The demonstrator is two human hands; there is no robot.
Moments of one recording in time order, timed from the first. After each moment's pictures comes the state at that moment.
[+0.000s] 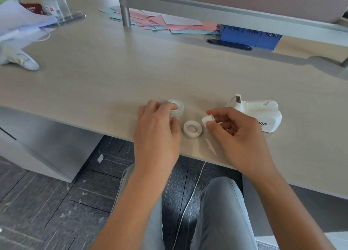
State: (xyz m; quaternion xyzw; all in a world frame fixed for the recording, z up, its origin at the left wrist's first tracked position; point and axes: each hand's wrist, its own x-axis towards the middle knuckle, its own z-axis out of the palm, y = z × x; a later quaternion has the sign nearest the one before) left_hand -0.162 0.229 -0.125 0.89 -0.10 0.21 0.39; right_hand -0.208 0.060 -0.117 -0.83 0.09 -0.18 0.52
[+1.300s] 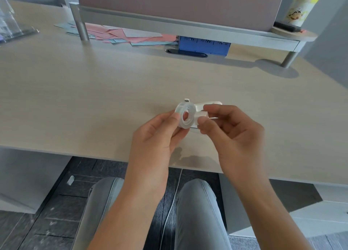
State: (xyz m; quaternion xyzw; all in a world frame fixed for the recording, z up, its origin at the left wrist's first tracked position) left_hand -0.212 0.157 -0.093 0.50 -0.05 -0.13 0.86; right_hand -0.265 0.025 -0.085 -0.70 0.10 -0.31 0.64
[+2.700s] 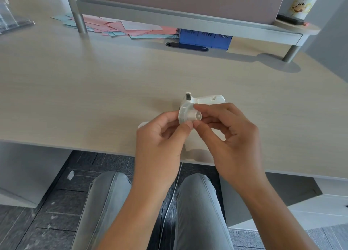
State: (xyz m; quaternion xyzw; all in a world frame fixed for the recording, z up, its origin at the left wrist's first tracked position) left_hand -0.222 0.158 -0.101 0.61 -0.12 -0.05 0.78; right_hand -0.267 0.027 -0.095 -0.80 0.02 -0.32 0.50
